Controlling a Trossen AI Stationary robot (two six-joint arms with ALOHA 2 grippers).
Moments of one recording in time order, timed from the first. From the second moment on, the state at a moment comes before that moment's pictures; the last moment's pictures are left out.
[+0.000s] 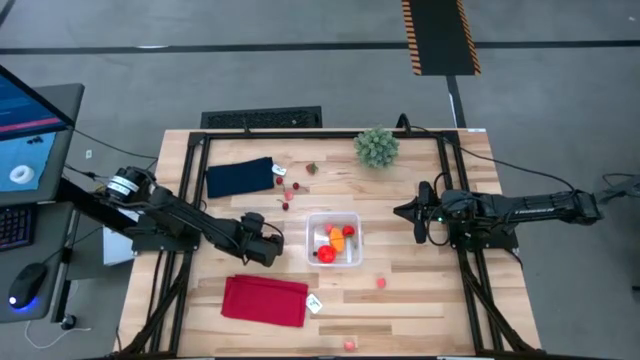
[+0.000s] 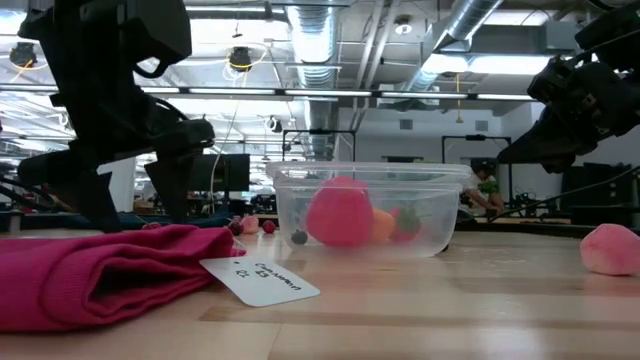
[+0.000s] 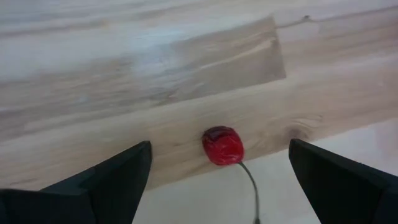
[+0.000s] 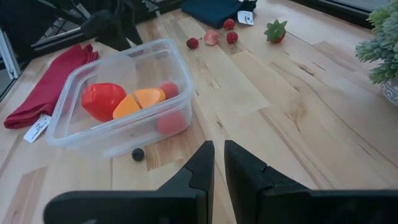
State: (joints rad) left arm -0.33 1.56 0.73 -0.55 -0.37 -1.69; right arm -0.01 0.36 0.09 -0.15 0.13 0.27
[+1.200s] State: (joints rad) left arm -0.32 1.57 0.73 -0.50 -0.34 -1.76; right arm -0.01 0.36 0.09 -0.15 0.13 0.27
